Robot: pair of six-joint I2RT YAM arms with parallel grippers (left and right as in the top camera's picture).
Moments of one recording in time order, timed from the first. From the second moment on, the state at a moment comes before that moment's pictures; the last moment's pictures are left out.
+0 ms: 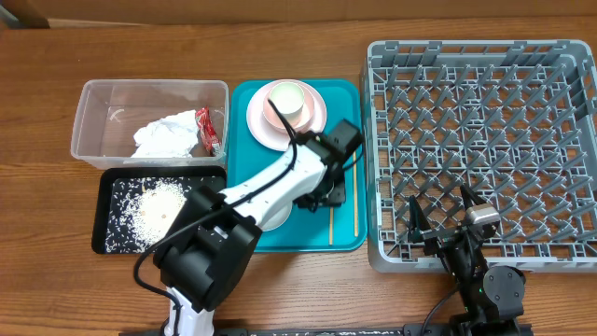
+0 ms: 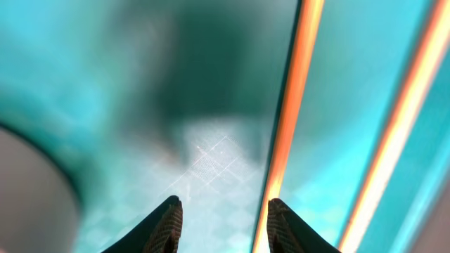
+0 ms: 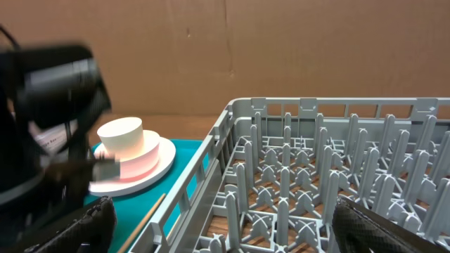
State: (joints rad) left arm -0.70 1.99 1.44 -0.96 0.04 -0.72; right arm 0.16 0.01 0.02 -0.03 -0.09 0.09
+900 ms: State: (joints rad) left arm -0.20 1.64 1.69 -1.46 -0.25 -0.65; right arm 0.16 0.01 0.02 -0.03 -0.09 0.09
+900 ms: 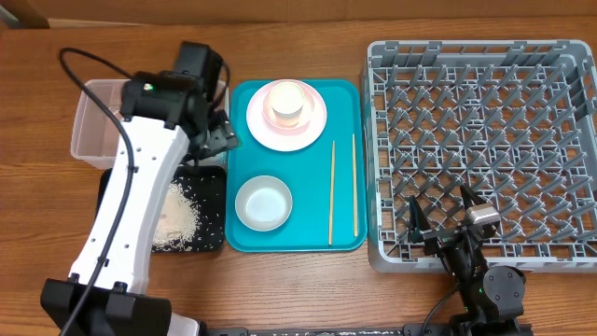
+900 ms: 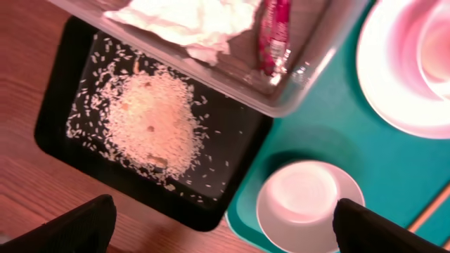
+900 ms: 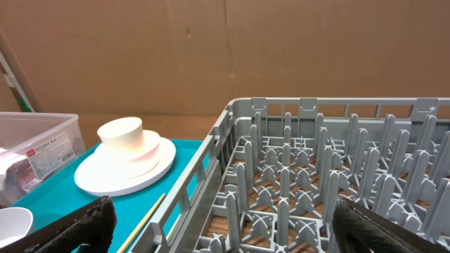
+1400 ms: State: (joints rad) left arm -0.19 1.64 1.69 -1.46 -0.26 -0.65; right arm 0.16 0.01 0.02 -0.03 -0.09 0.09
